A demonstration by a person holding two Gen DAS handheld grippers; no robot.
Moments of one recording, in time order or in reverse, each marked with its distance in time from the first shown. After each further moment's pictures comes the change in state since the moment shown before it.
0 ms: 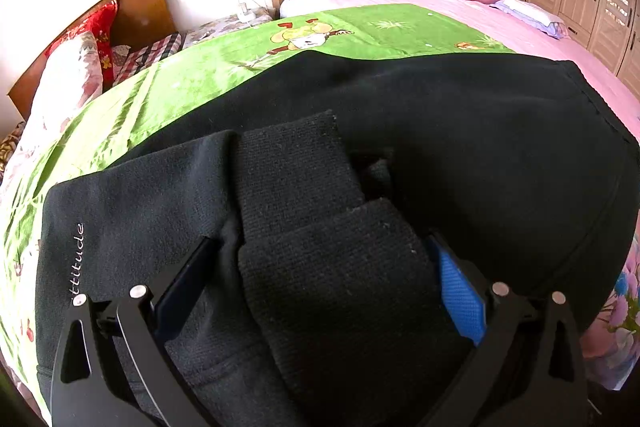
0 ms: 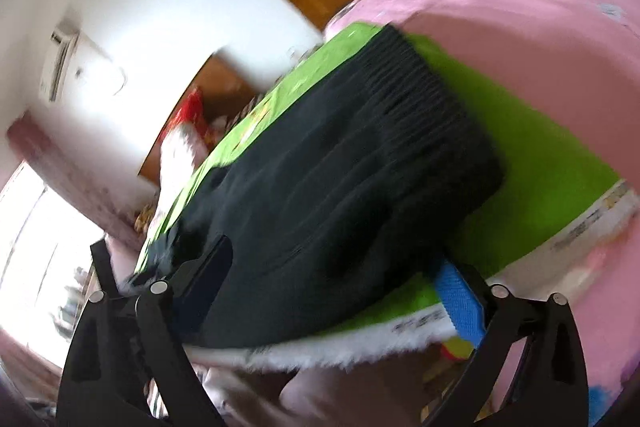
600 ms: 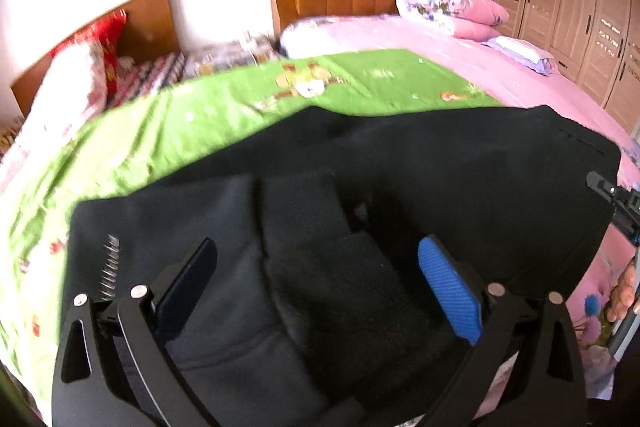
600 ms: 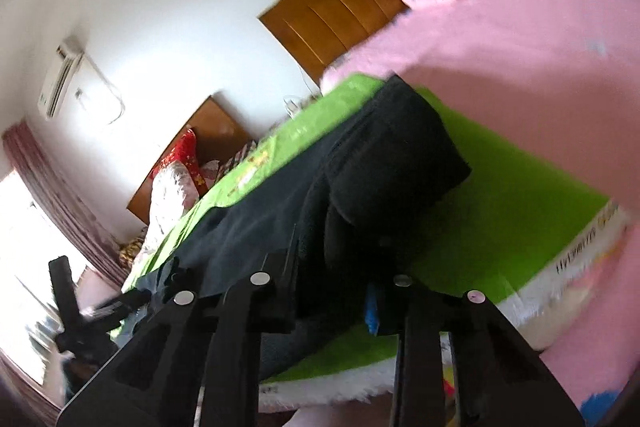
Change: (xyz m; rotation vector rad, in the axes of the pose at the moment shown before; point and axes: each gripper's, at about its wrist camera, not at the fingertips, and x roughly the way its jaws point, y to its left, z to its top) left arm -0.051 0.010 0.013 -0.043 -0.114 -0.023; right arm -0.013 0.025 -0.004 -0.074 -0.242 -0.062
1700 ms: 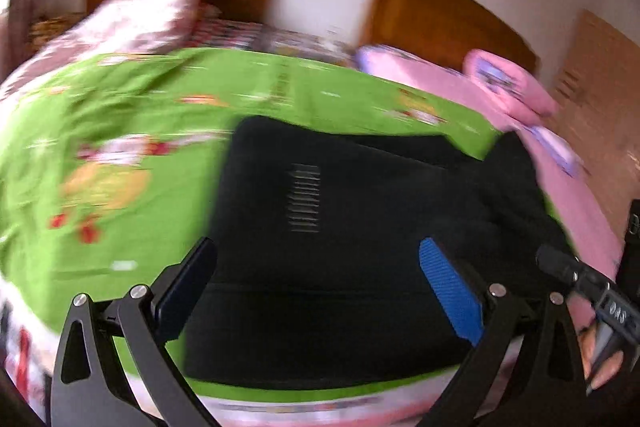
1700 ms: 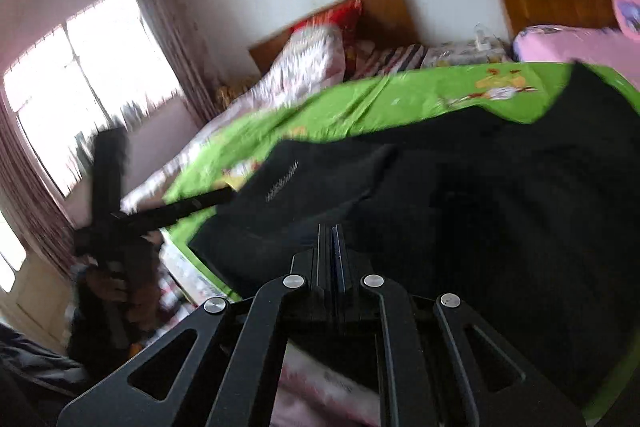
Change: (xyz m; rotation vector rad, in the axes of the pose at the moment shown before) left arm -0.052 0.139 -0.063 -0.373 -0.037 -0.084; right arm 0.067 0.200 -0.061 -0.379 0.308 0.393
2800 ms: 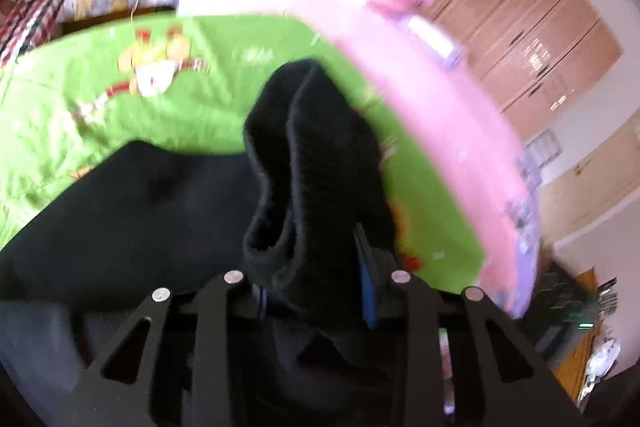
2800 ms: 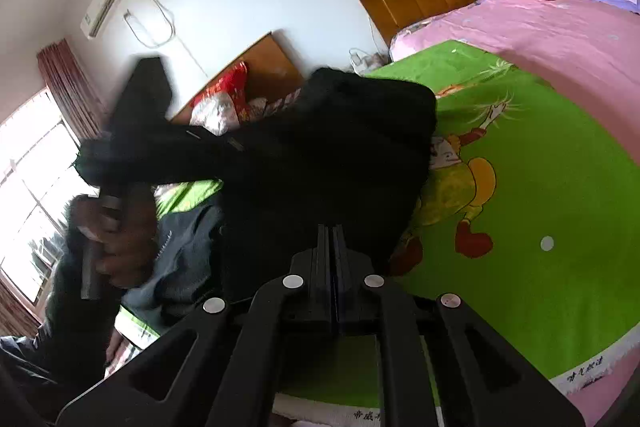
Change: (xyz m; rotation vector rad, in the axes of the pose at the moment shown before) left arm 0.132 -0.187 0.087 0.204 0.329 -0.429; right arm -0.062 -0.113 -0.014 0.220 -0.094 -0.234
